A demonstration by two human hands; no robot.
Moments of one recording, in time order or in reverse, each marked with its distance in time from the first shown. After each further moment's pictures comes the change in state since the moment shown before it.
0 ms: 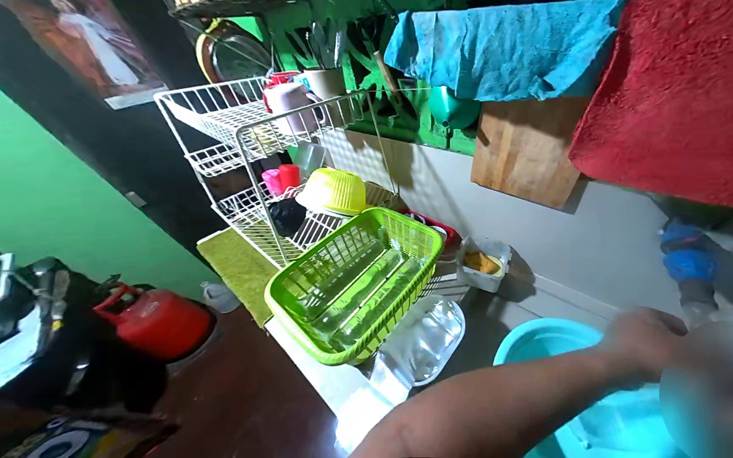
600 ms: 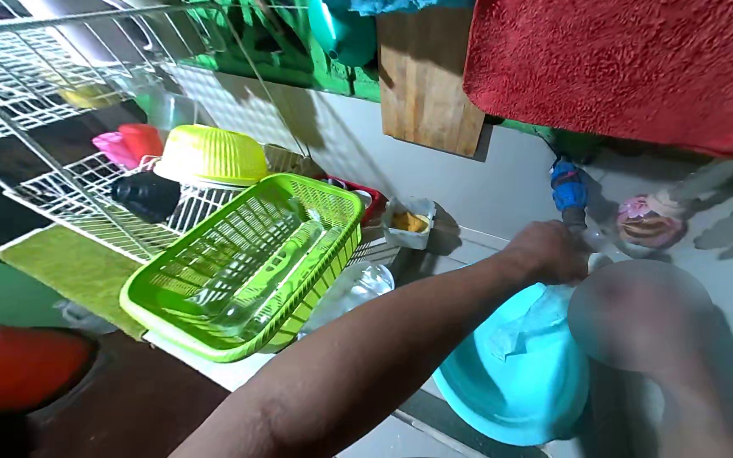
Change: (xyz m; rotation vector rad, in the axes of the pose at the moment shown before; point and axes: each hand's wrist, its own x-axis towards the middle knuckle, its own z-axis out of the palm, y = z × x) left_hand 0.000 0.051 -0.017 0.614 -0.141 -0.044; right_hand 0.003 -0.019 0.007 -0.210 0.153 0.036
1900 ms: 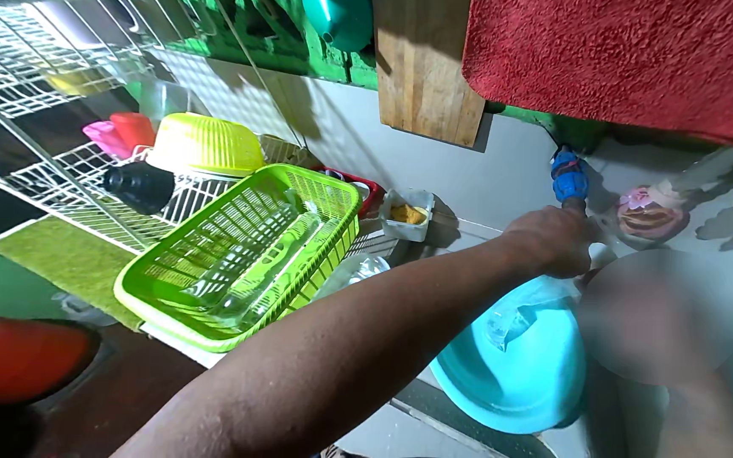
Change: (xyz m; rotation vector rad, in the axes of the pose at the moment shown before) left_hand -0.016 0.023 -0.011 0.311 -0.039 0.017; right_hand -0.002 -0.003 -0.006 -0.065 -0.046 -0.125
